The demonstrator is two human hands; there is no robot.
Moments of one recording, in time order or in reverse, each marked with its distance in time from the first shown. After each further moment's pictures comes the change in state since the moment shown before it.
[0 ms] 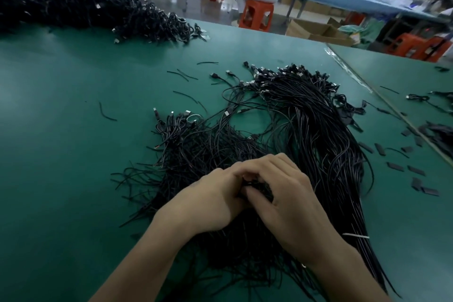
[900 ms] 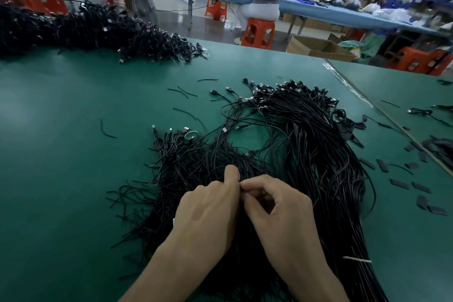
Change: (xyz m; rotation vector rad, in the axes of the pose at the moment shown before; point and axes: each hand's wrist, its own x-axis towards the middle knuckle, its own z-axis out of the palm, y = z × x) left_hand 0.001 0.008 0.019 0.546 0.289 -0.170; right_hand 0.000 0.001 0.010 0.331 0.148 0.359
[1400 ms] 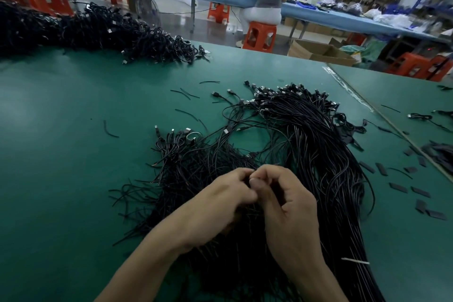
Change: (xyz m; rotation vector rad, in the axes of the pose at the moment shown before) left_hand 0.020 -0.003 -0.016 -1.016 -0.392 -0.090; right_hand 0.004 0.001 0.001 0.225 0.134 -0.089
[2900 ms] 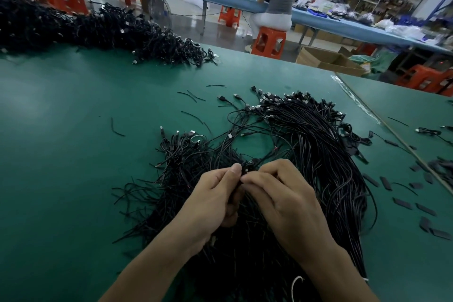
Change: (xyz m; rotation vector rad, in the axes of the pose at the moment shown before) left_hand -0.006 -0.010 0.007 -0.556 0.197 0.135; right_hand 0.034 0.011 -0.016 -0.544 -0.150 -0.587
